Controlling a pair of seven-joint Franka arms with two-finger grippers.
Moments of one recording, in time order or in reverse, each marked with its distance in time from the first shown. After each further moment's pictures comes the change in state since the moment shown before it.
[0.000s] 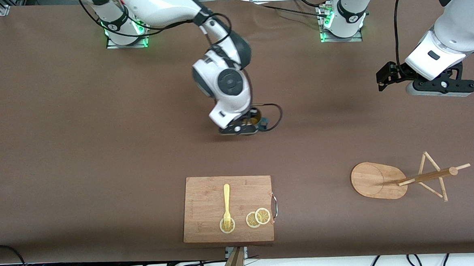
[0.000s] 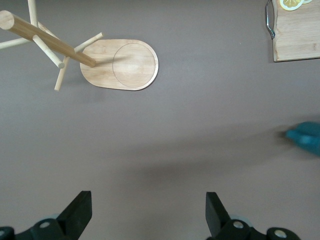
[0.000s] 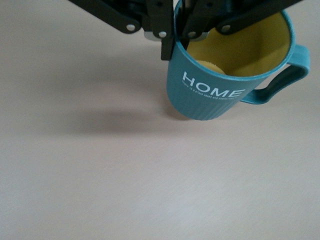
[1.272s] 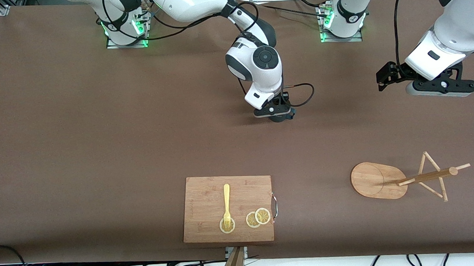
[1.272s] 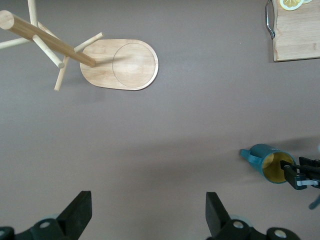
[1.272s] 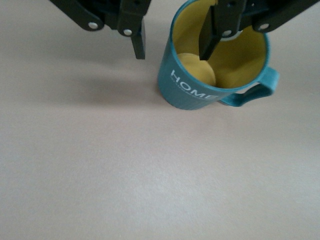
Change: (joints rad) left arm 0.000 0.000 0.000 0.000 0.000 0.000 0.000; right arm 0.128 0.098 -0.023 0.133 -0.002 0.088 0.038
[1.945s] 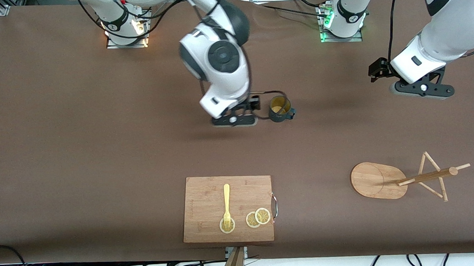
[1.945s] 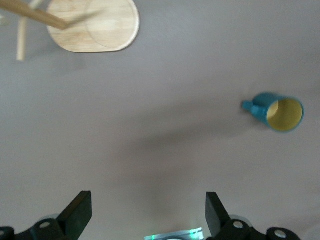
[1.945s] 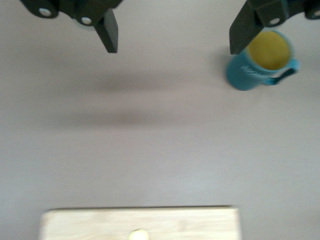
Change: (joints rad) left arm -0.009 0.041 -0.013 -0.003 -0.002 -0.152 0.160; right arm -0.225 -0.250 -0.054 0.011 0.000 -0.426 -0.150
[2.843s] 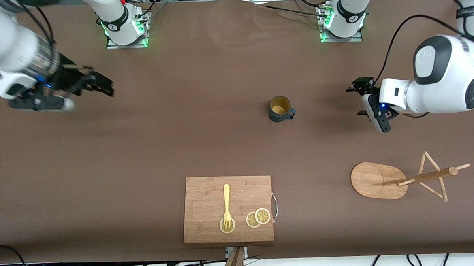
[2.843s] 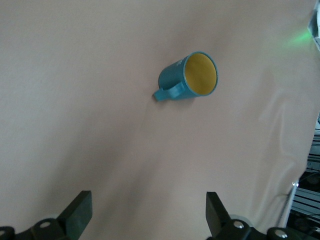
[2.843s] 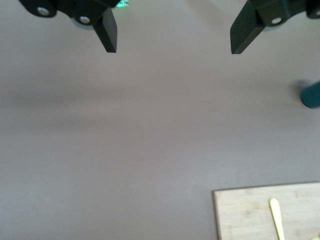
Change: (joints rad) left arm 0.122 0.210 0.012 -0.218 -0.450 0.259 1.018; right arm -0.214 -0.681 -0.242 -0.547 -0.036 -0.159 -0.422
